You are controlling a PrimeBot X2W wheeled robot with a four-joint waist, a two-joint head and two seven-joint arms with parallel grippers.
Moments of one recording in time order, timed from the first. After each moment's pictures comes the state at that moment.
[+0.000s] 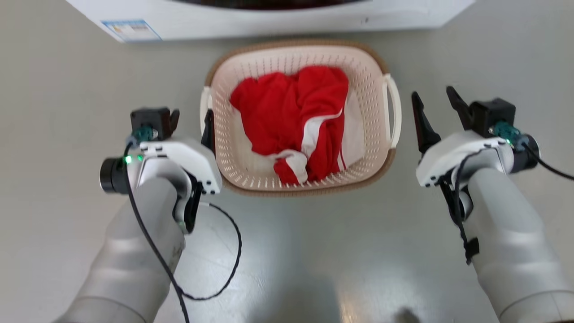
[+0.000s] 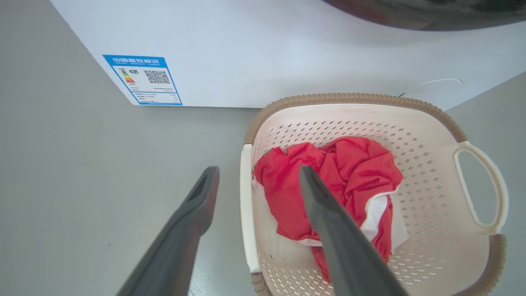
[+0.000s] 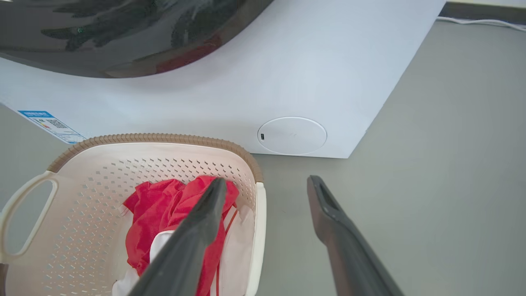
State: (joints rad) left arm -0.85 0.09 -0.48 1.03 -0.60 0.07 -0.26; right arm -0.79 -0.07 0.00 0.95 0.05 0.12 -0.25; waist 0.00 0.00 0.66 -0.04
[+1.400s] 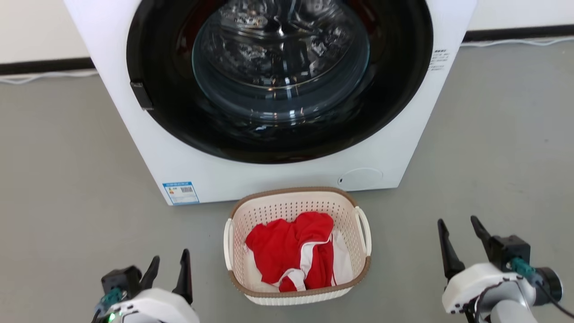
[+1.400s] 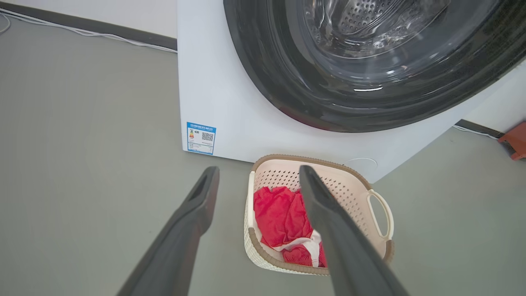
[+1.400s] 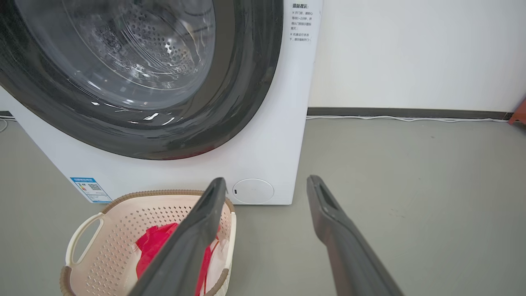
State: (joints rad) left arm -0.19 0.06 -0.06 0.66 -0.39 -0.04 -0.26; right arm -0.25 -0.08 -0.12 0.64 -0.02 0.12 -0.25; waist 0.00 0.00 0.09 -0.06
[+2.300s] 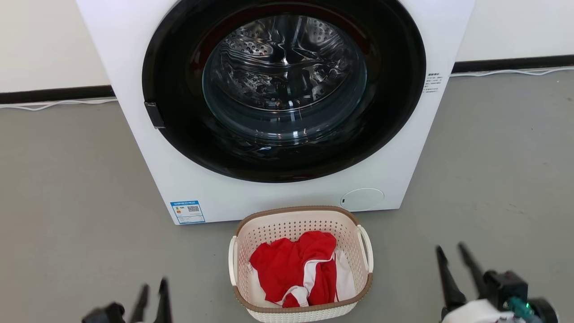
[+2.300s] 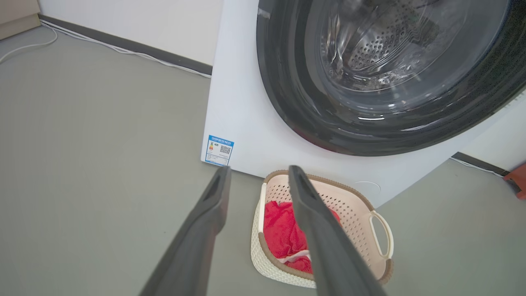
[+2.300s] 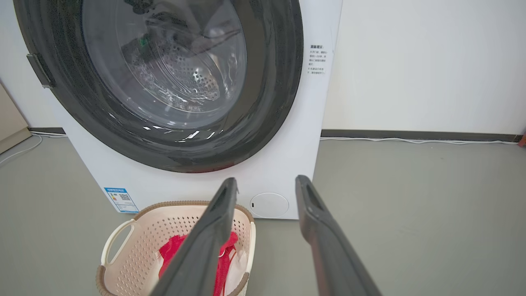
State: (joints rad) left arm 0.00 0.04 0.05 0.47 -0.37 -0.04 -0.26; right arm -0.03 -0.05 -0.09 0.40 -0.03 0.12 -0.25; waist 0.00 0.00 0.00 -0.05
